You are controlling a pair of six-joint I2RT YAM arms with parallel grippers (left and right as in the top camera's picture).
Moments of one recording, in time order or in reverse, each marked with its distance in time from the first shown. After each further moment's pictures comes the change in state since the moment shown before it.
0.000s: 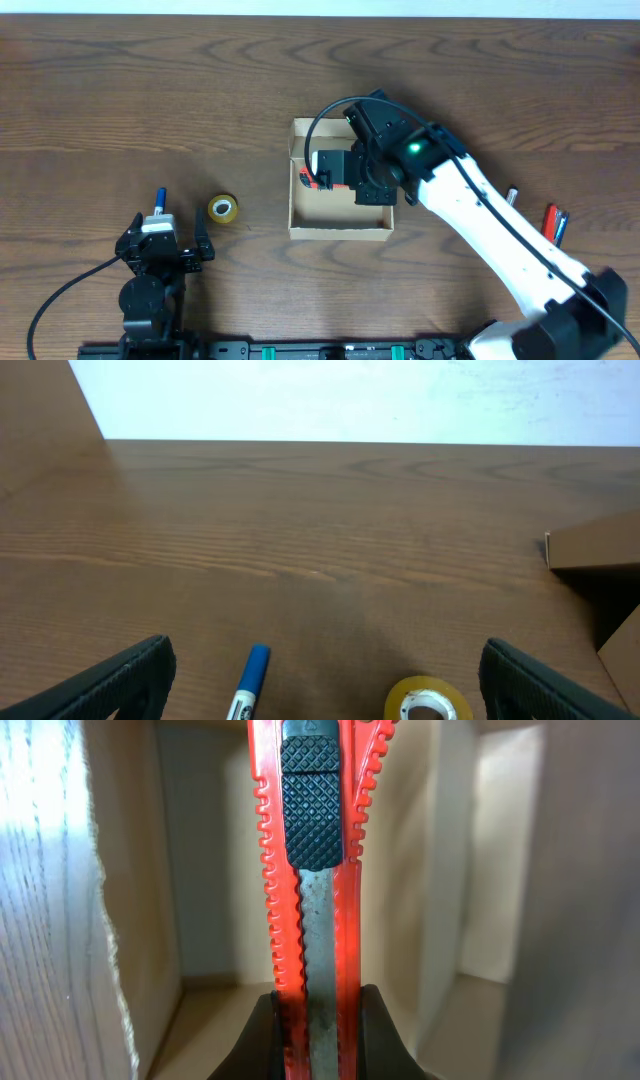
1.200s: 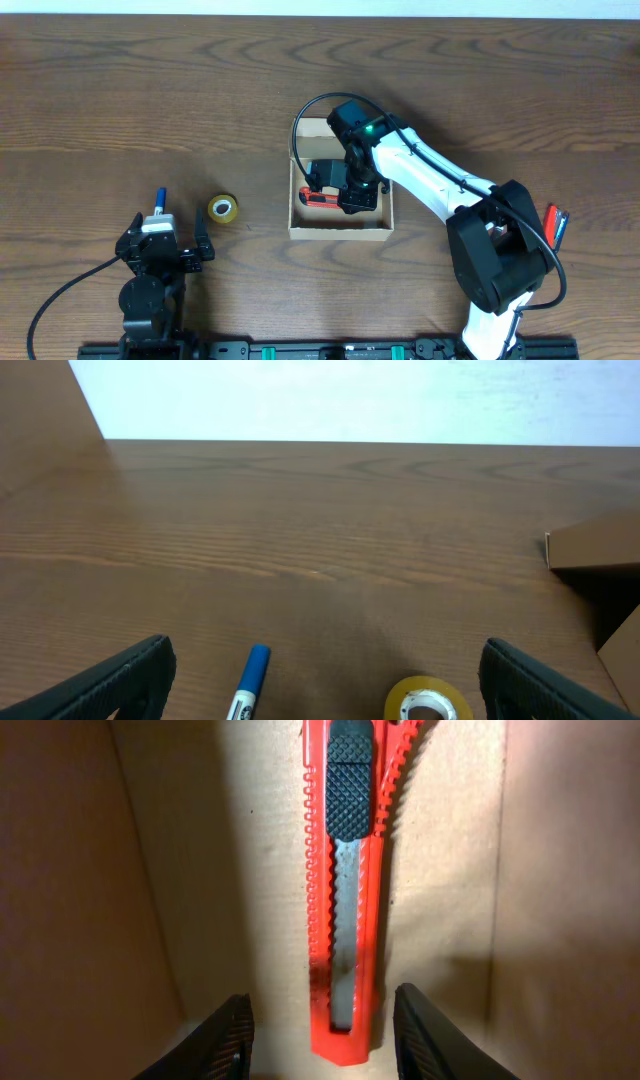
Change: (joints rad) left arm 0.000 0.000 0.000 0.000 0.000 0.000; right arm -0.037 0.336 0.002 0.043 -0.106 0.090
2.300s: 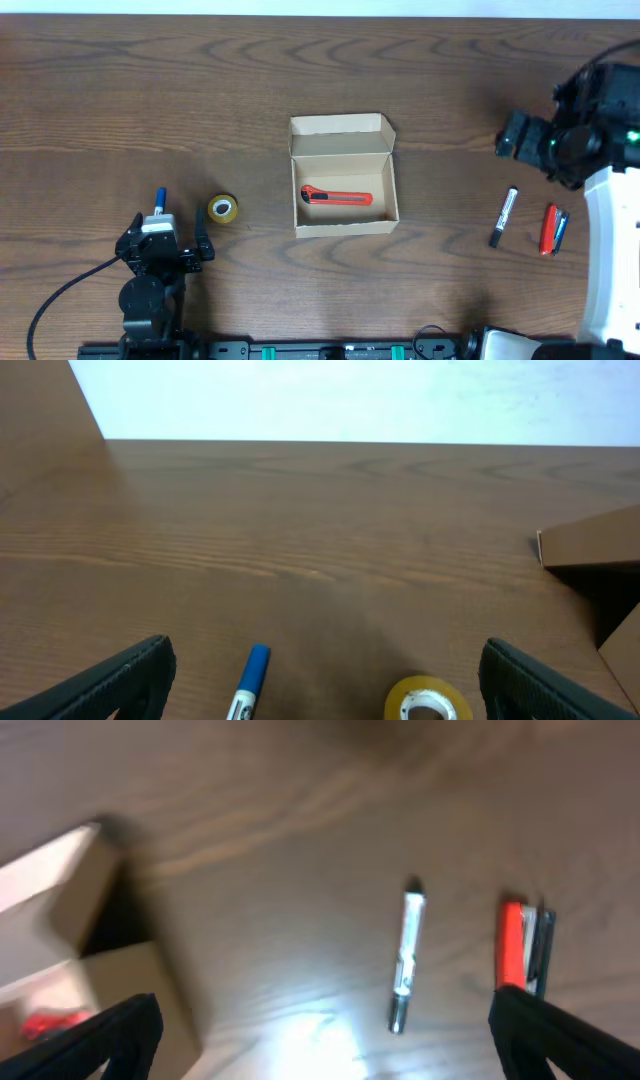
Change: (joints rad) left arm 0.000 0.000 0.000 0.000 0.000 0.000; right arm -0.782 -0.547 -0.010 -0.143 0.130 1.071
